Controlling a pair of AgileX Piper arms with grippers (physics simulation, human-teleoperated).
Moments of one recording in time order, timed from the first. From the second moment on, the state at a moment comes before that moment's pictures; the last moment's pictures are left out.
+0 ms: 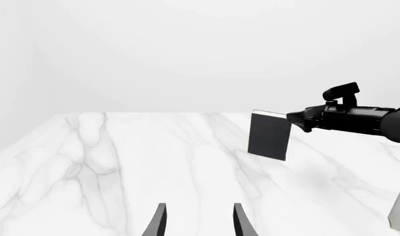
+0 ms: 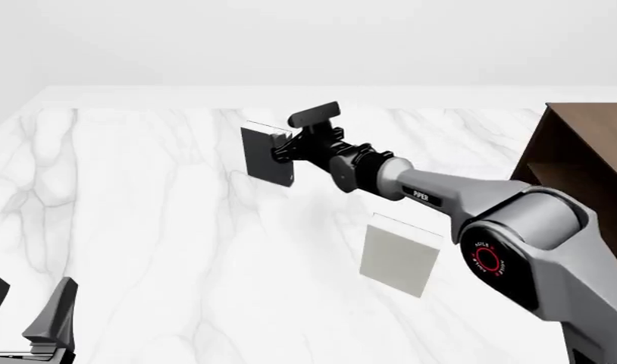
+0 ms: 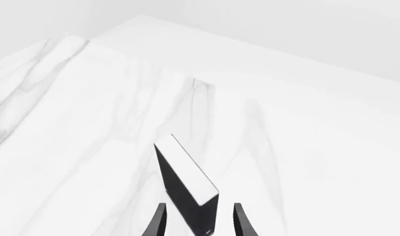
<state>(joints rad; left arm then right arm) 0.00 0.00 0.00 0.00 0.00 0.54 2.26 -1.73 -0.15 0.01</state>
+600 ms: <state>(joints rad) 0.00 0.00 0.00 0.00 0.00 0.53 2.35 -1.82 -0.14 0.02</state>
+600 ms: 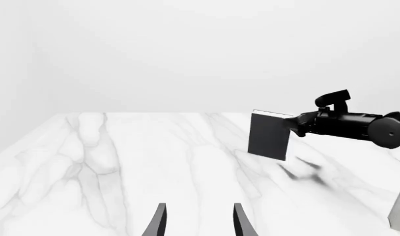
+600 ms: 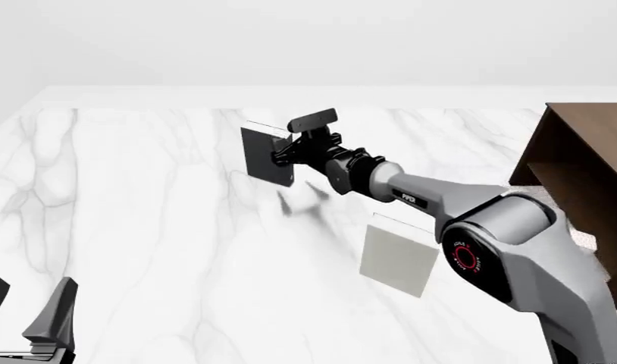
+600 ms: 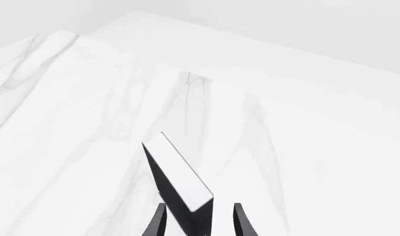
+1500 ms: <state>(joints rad) 0.00 0.00 0.00 0.00 0.00 0.54 2.49 -1.98 -0.08 0.02</state>
